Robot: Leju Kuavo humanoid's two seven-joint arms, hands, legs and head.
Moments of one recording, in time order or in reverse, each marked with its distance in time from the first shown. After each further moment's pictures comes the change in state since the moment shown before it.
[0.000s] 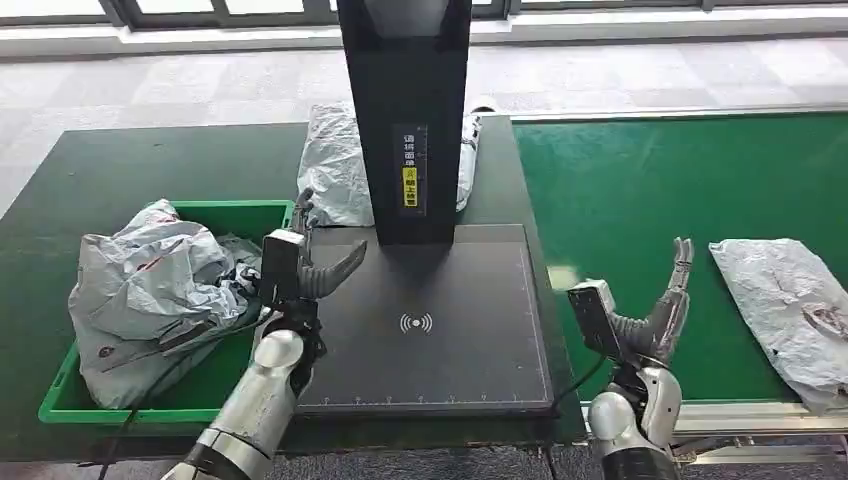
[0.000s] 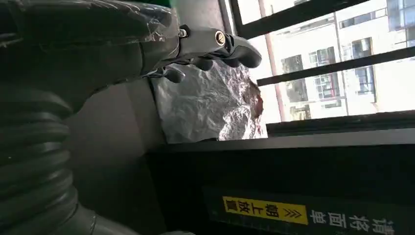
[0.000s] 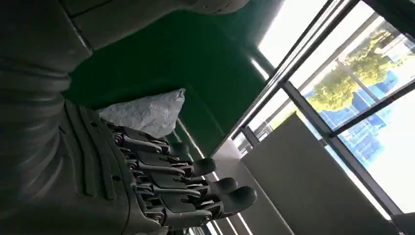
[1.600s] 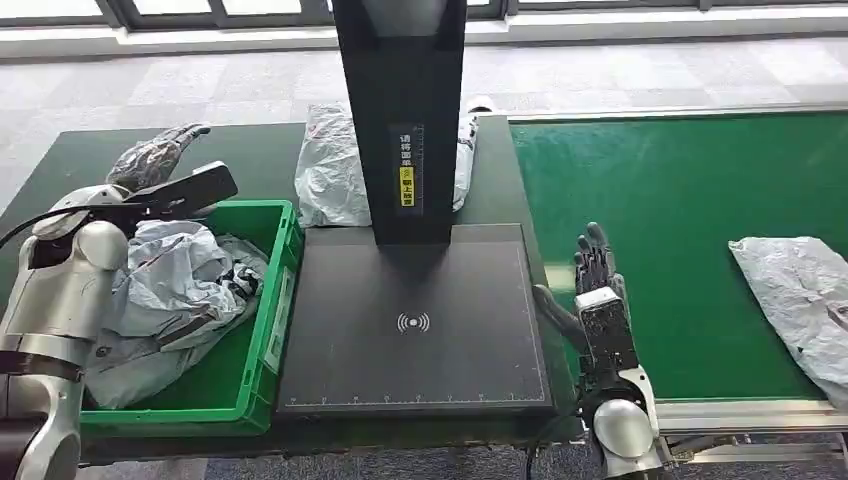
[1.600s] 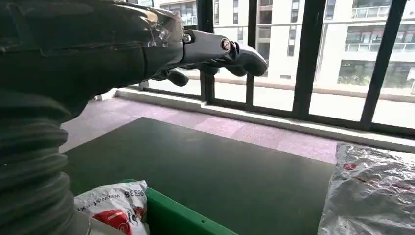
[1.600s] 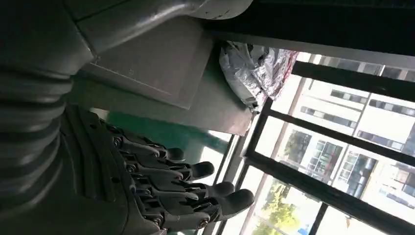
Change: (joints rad) left arm -0.356 0.547 0.117 -0.055 -0.879 -0.628 0.289; right arm 0.098 0.031 0.161 -0.307 -0.627 0.546 -0.161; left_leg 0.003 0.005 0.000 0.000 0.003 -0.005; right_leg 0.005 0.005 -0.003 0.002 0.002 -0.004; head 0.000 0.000
